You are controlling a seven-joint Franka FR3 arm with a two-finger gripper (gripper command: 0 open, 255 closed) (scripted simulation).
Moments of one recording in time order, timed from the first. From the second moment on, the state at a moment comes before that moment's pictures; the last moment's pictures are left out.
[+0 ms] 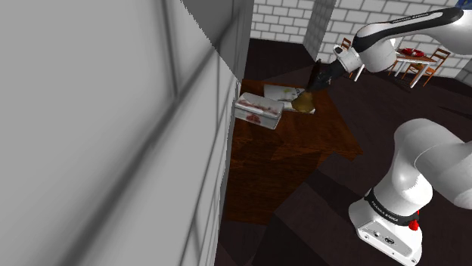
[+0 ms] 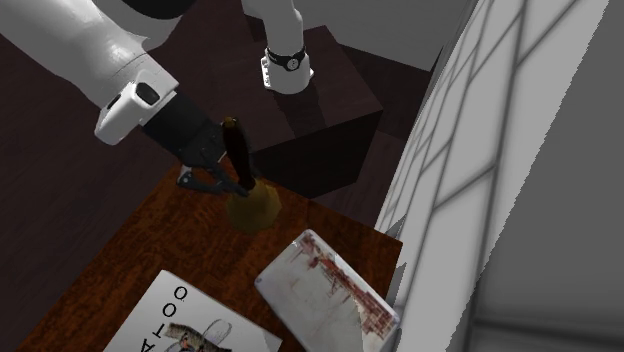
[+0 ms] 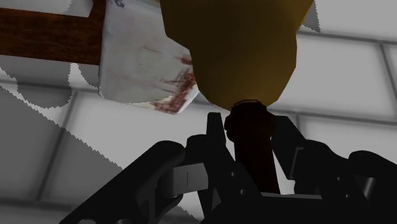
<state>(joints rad) 0.77 -0.58 -1.38 -2.39 0.21 2.44 -1.56</state>
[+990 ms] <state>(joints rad) 1.51 -0.56 -1.86 -2.04 0.22 2.51 -1.41</state>
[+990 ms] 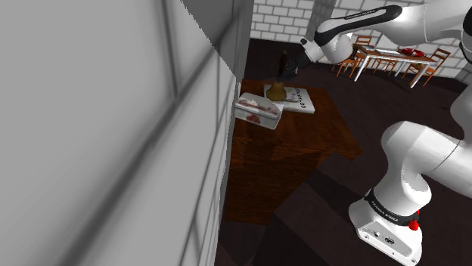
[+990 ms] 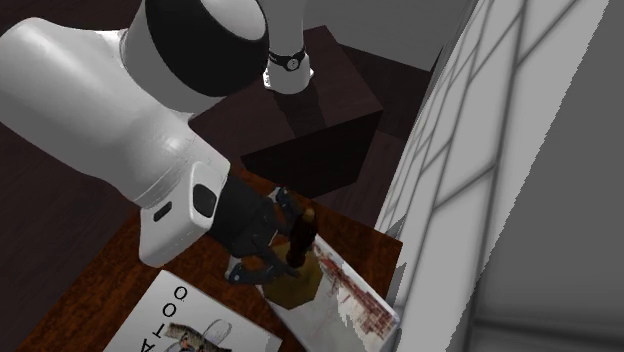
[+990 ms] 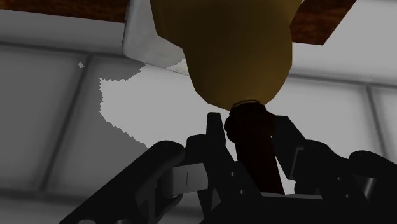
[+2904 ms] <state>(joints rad) 1.91 -0.75 -2.13 -1.82 0.08 2.60 -1.31</state>
